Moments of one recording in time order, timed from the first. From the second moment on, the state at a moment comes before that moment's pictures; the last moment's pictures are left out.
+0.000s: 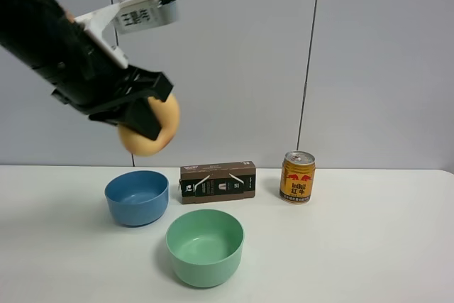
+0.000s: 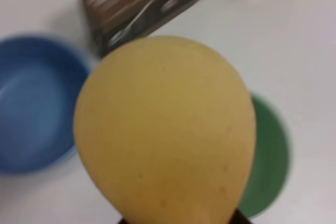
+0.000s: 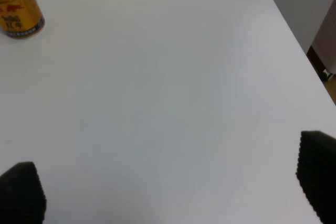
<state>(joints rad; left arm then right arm) -0.55 1.50 -1.06 -0.26 0.43 0.11 -0.05 0.00 -0.51 -0.03 1.06 0.05</state>
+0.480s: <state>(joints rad) -0.80 1.93 -1.53 -0.26 0.61 0.11 -0.05 0.00 -0.51 -0.03 1.06 0.05</state>
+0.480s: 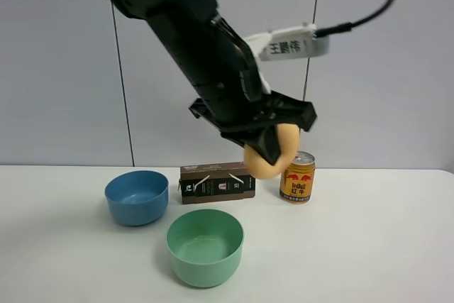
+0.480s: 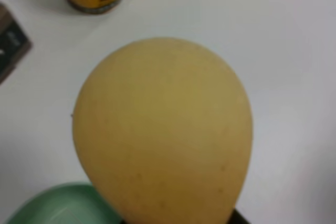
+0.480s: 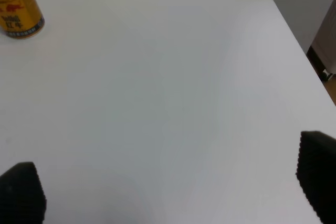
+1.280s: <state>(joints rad) -0.84 2.31 -1.71 -0.24 0.50 0.14 -0.05 0.00 -0.51 -0.03 1.06 0.05</state>
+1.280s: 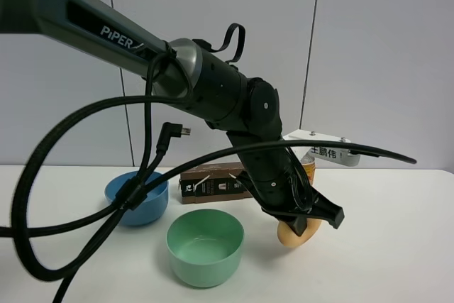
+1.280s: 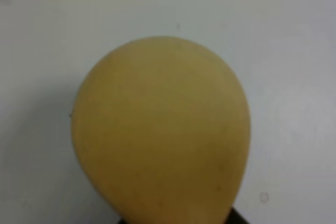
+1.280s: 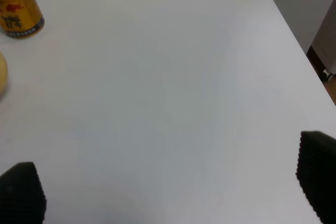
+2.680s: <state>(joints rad) -0.82 2.10 -1.71 -0.19 0.62 0.15 -0.05 0.00 -0.51 -0.03 1.06 0.05</state>
